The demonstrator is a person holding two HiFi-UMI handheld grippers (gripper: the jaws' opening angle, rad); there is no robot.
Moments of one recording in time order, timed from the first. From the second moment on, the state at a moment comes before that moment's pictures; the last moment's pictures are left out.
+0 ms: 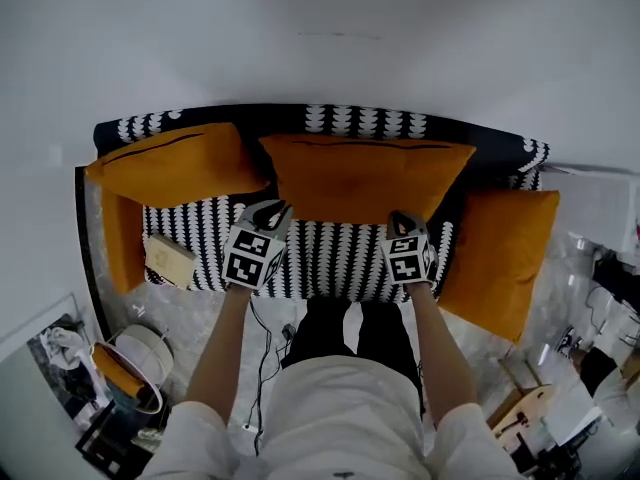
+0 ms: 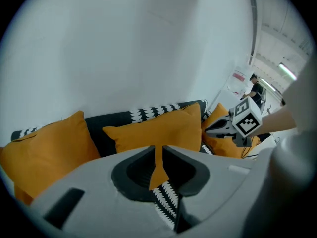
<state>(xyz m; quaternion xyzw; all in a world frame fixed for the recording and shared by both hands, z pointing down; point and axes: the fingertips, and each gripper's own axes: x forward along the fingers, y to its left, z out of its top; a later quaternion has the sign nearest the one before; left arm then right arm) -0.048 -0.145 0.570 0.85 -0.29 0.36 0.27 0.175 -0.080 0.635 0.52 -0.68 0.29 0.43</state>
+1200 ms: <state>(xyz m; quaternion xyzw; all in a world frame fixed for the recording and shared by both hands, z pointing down) 0.037 0.101 0.452 0.91 -0.21 0.25 0.27 0.165 0.155 0.490 0.50 -0.75 0.34 0.26</state>
